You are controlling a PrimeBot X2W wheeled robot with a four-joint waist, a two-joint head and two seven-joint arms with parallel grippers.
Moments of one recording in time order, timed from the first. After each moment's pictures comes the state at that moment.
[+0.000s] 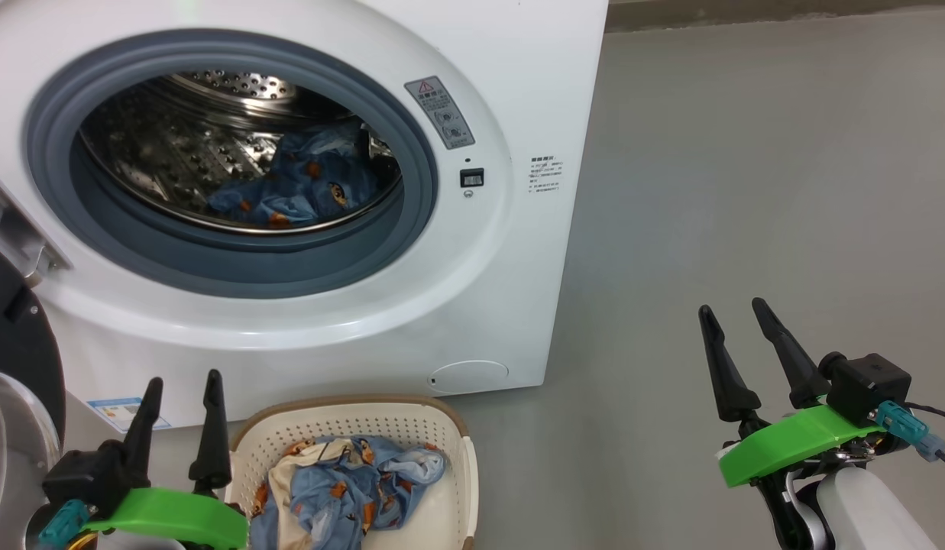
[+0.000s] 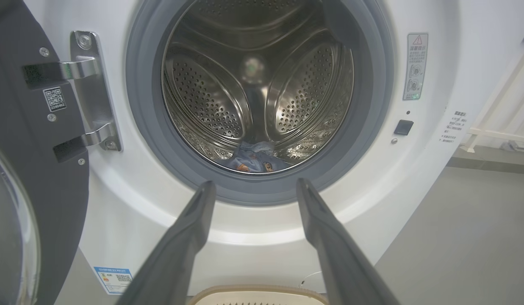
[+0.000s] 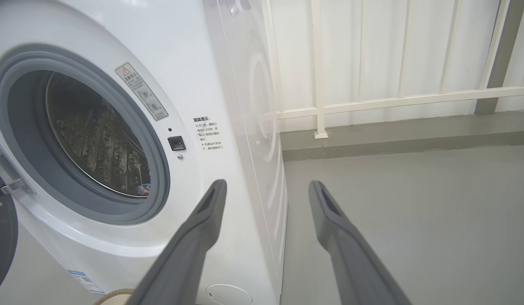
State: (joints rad) left arm -0.18 0.22 -0.14 0.36 -0.46 -0.04 -0.25; right arm -0.22 -0.15 0.16 0.34 0.39 0.13 -0.25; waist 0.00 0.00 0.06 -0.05
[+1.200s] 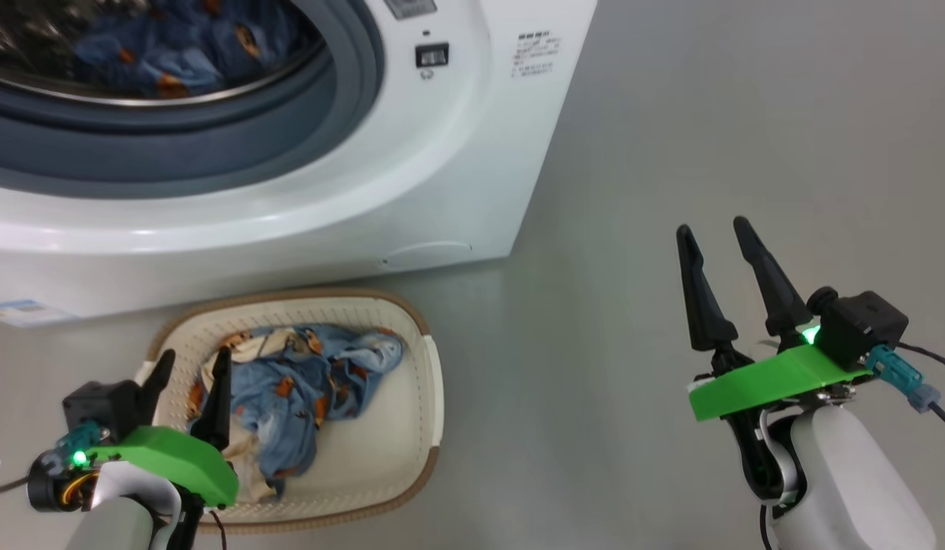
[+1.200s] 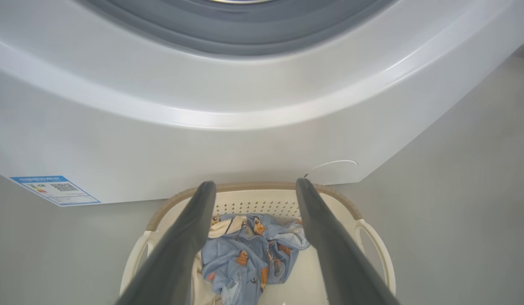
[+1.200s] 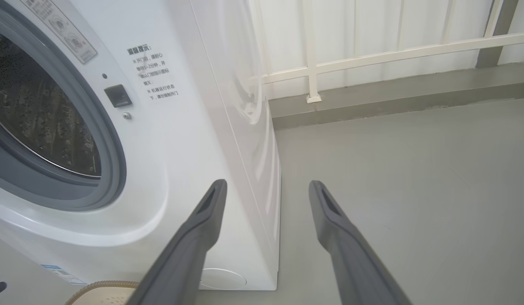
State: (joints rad) left arm -0.39 0.27 -0.23 0.65 -0.49 -0.12 -0.19; right arm -0.33 -0.07 0.13 0.27 0.34 0.13 -0.25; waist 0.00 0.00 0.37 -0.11
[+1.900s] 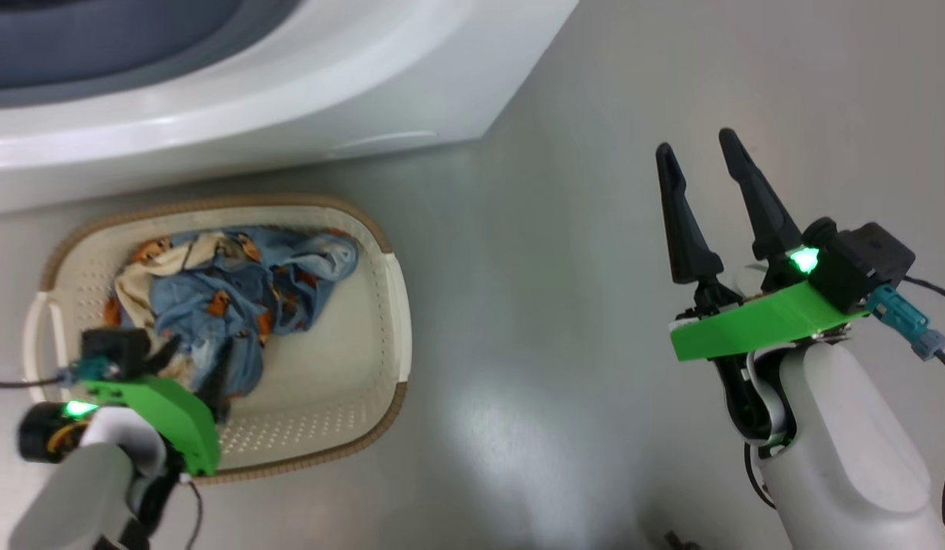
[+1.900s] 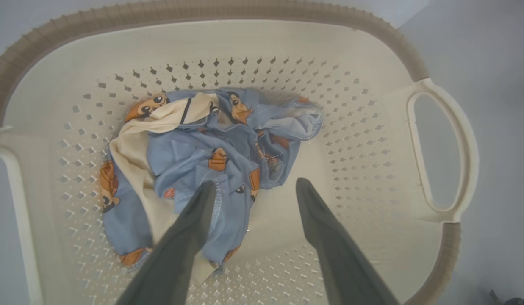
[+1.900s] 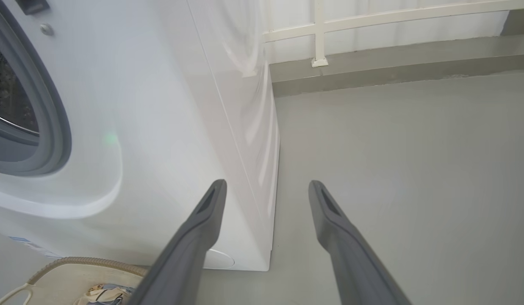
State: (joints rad) left arm -0.64 0.33 -0.48 0.97 -0.59 -0.13 -0.10; right arm -0.46 -0.06 0.17 0.22 0.32 0.13 -0.25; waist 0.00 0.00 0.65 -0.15
